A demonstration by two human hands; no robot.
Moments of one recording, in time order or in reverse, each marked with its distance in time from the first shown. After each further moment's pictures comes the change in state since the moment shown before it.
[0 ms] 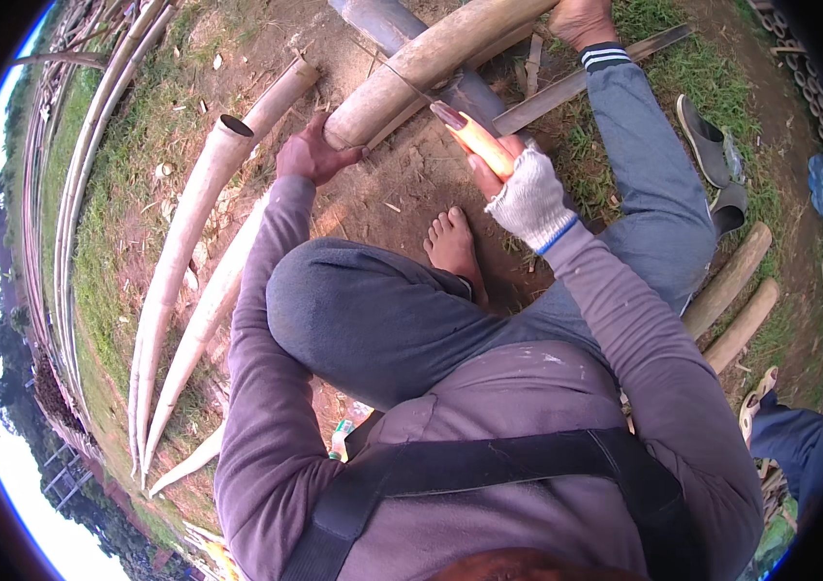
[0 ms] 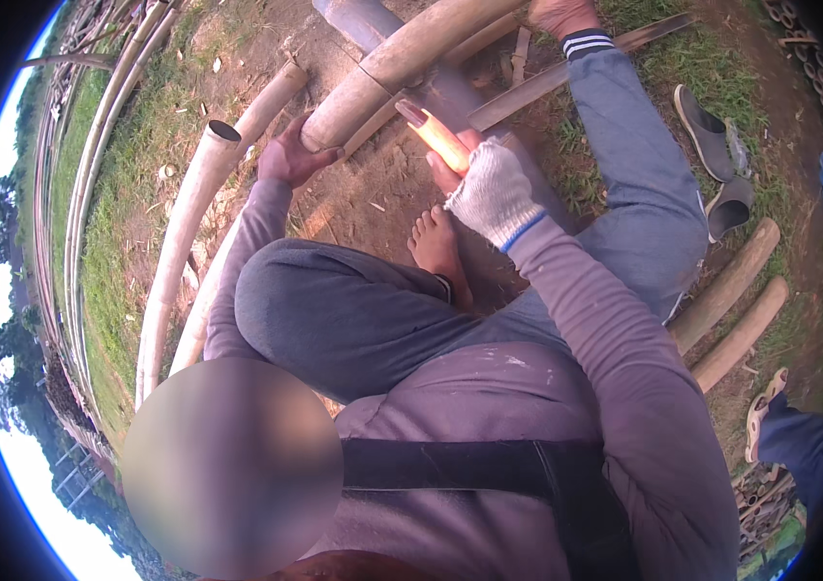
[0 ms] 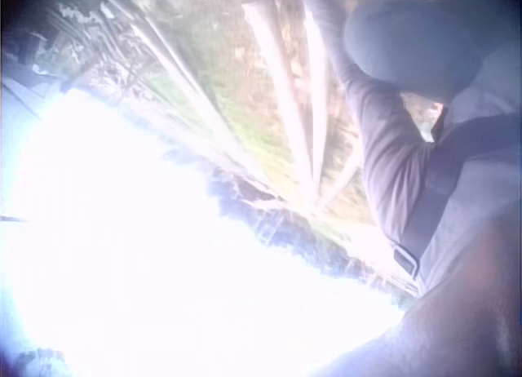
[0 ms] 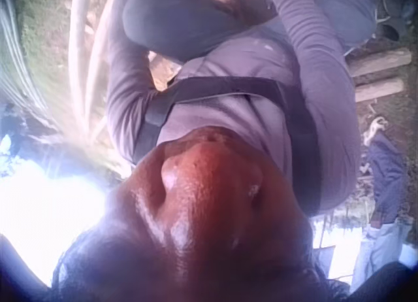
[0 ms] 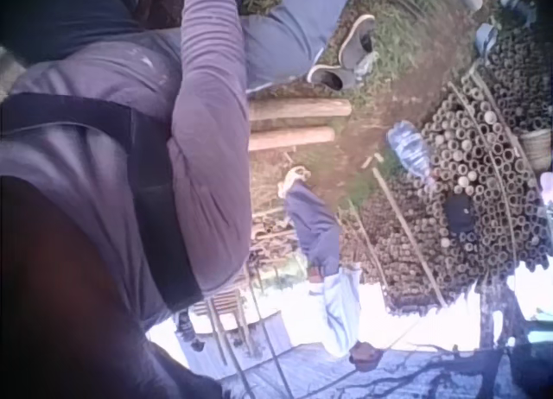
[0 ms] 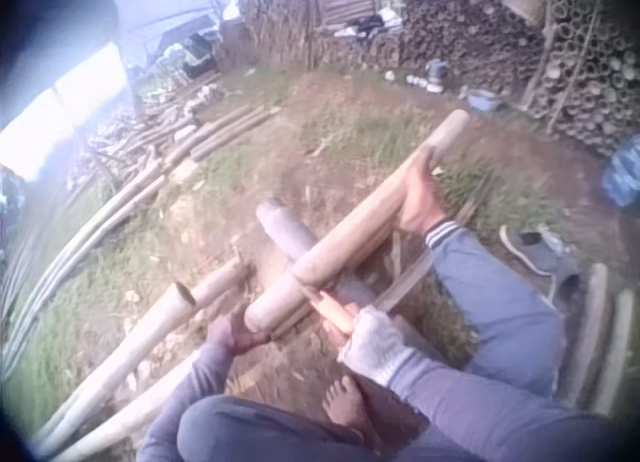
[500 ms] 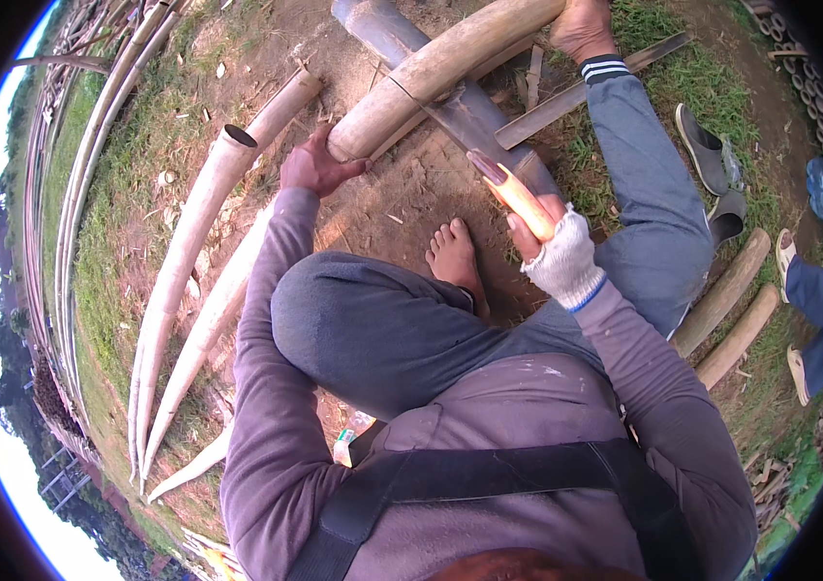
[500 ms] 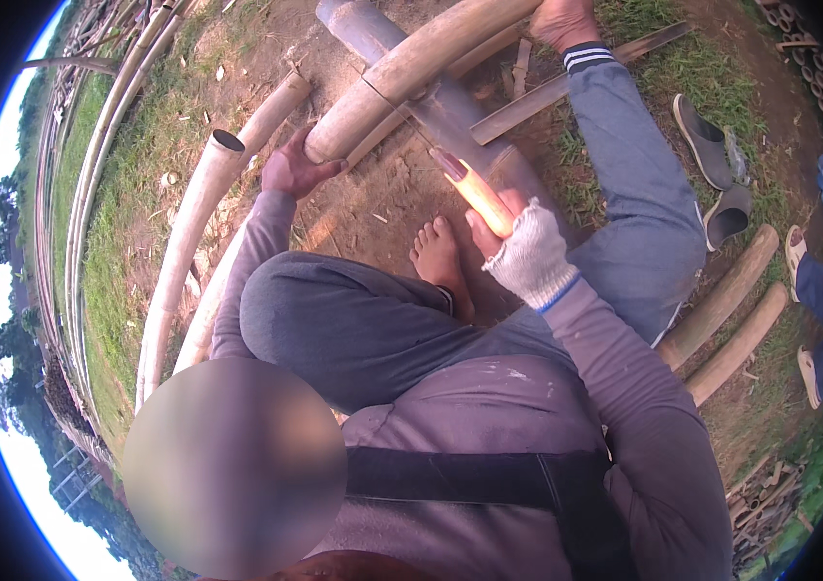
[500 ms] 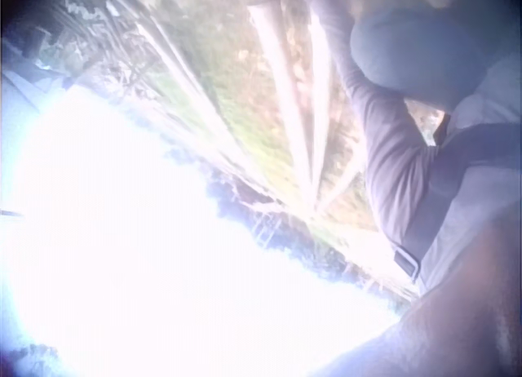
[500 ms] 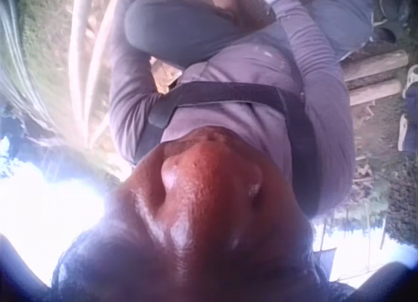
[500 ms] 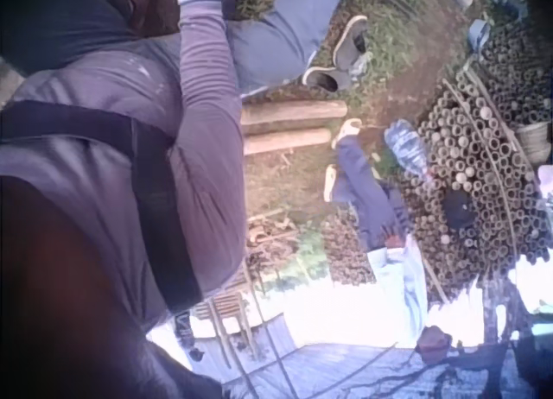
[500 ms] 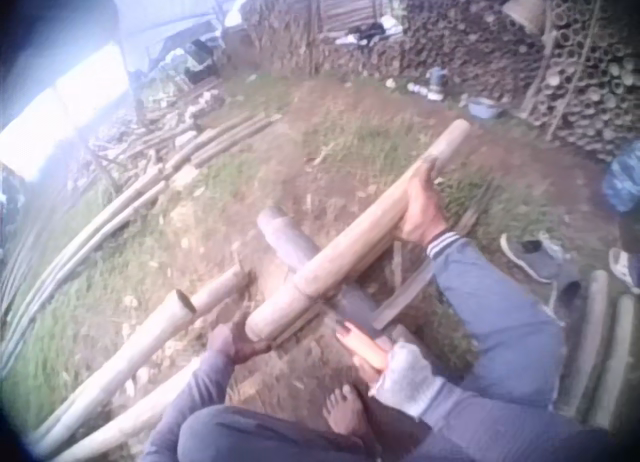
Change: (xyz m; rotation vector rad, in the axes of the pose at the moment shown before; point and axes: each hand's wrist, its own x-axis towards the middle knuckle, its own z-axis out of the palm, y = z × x) left_hand -0.005 -0.005 0.000 -0.040 -0.042 -0.039; right_hand -0.055 -0.005 -0.040 0.096 -0.029 0.025
